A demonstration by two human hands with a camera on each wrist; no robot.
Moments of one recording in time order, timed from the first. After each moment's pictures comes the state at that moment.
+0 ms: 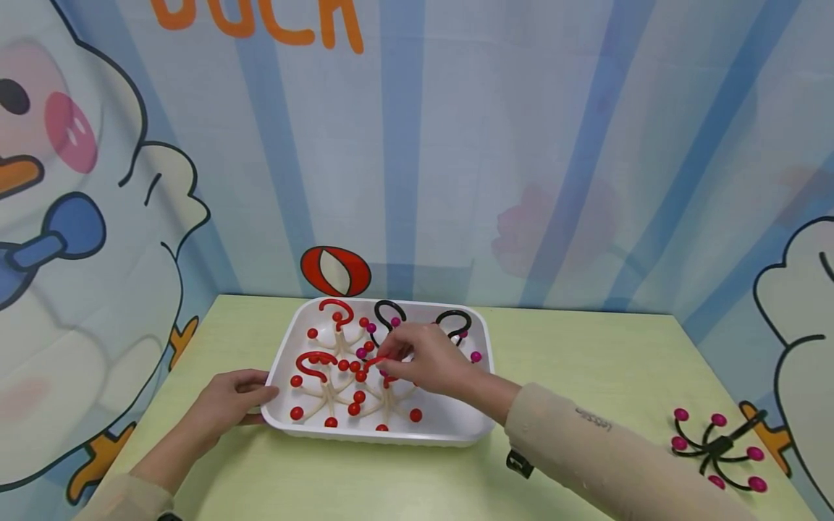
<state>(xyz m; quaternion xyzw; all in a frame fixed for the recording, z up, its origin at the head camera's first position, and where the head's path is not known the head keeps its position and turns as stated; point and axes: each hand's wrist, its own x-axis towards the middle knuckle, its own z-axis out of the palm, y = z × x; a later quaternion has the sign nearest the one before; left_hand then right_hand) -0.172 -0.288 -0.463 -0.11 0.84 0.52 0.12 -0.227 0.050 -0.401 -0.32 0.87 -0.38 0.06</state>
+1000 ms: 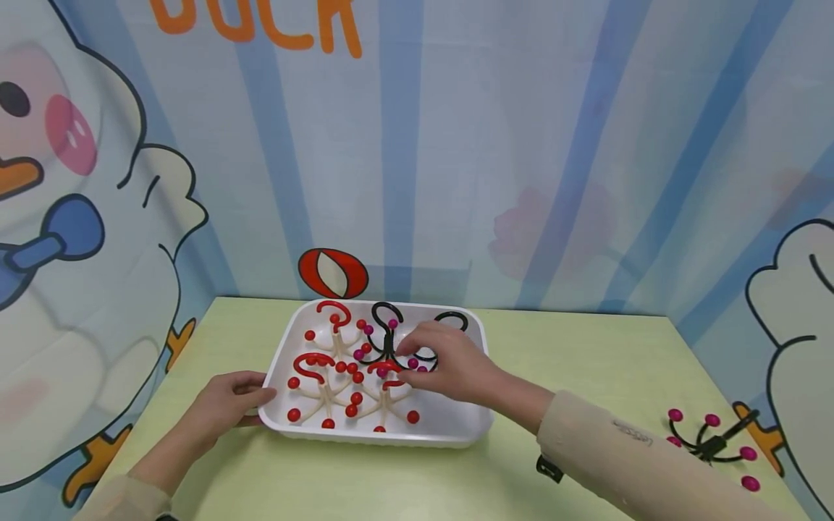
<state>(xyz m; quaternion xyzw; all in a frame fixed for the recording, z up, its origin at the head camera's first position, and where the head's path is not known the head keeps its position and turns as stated) -0.173 -0.288 -0.465 -0.11 0.84 0.53 0.12 -0.215 0.089 -0.390 -0.38 0.87 -0.30 -0.02</state>
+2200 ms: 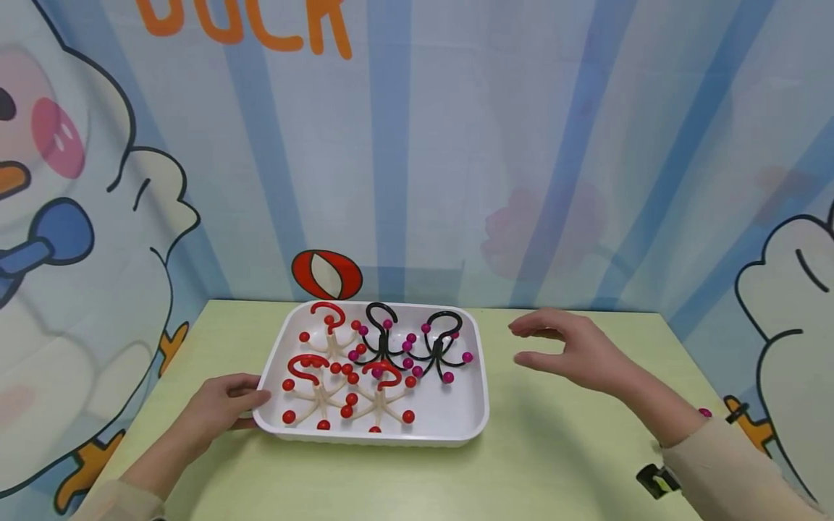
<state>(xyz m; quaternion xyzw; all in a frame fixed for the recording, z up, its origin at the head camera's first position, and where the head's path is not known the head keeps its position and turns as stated) -0.173 -0.290 -0.466 -0.10 0.83 0.53 0.12 -0.198 0.242 -0.349 -0.27 0.90 -0.33 -0.01</state>
